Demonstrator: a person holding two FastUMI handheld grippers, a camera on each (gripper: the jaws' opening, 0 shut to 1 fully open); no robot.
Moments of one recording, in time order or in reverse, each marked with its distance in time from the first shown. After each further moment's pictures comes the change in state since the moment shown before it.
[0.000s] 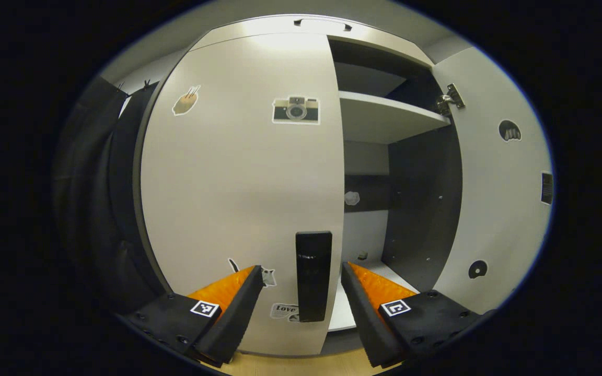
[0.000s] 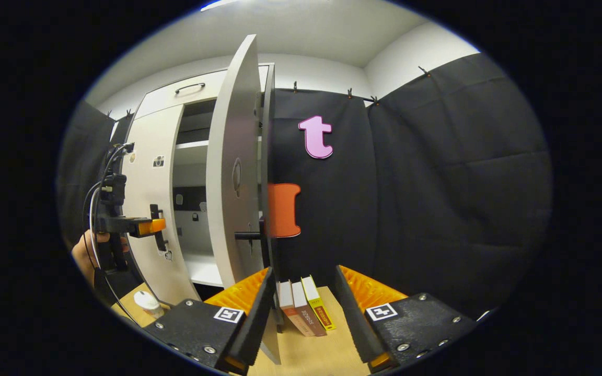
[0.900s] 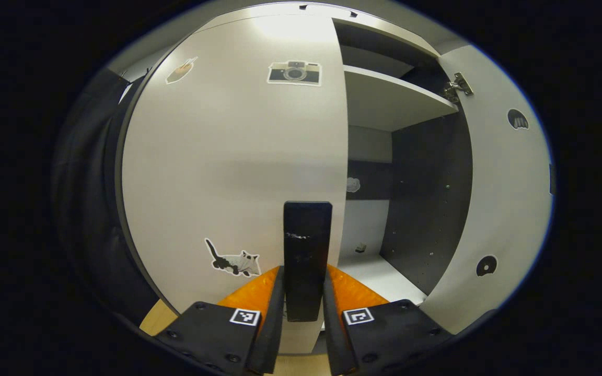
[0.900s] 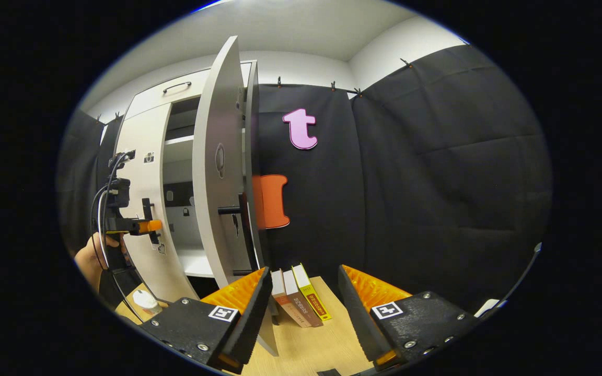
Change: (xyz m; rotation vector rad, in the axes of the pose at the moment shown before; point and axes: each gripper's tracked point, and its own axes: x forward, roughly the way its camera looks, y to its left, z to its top) left arm 0.015 -0.015 -0.015 0.002 0.010 -0.029; right arm -0.012 -0.008 -0.012 0.047 0.027 -0.044
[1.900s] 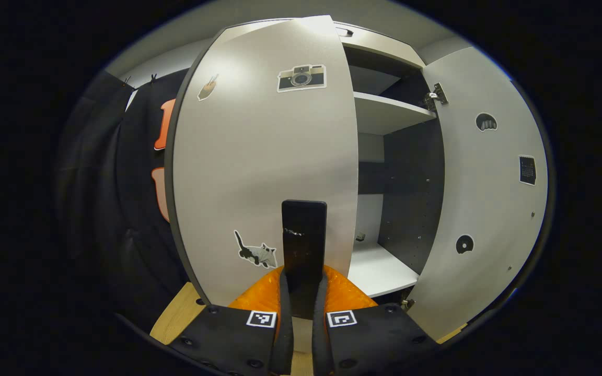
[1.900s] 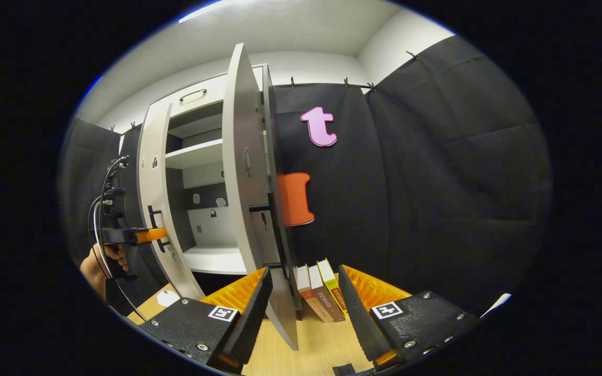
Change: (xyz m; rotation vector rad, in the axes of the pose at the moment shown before) left arm -0.027 0.013 -0.003 -0.006 -0.002 0.004; right arm -0.011 0.035 0.001 0.047 0.004 0.169
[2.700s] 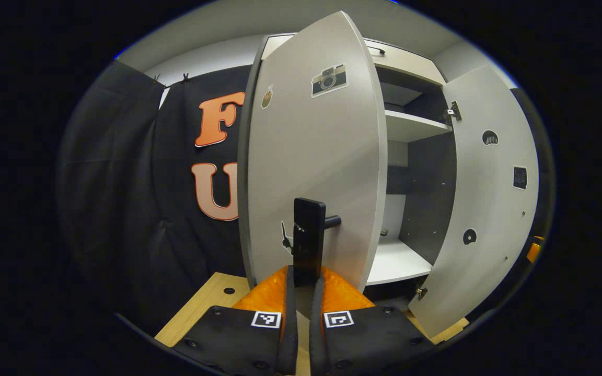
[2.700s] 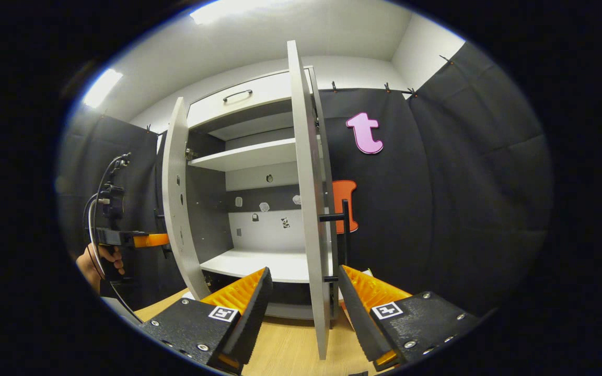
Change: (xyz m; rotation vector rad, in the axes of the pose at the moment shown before) left arm -0.026 0.031 0.001 -0.045 -0.004 0.141; right arm 0.004 0.042 -0.001 -0.041 -0.013 0.206
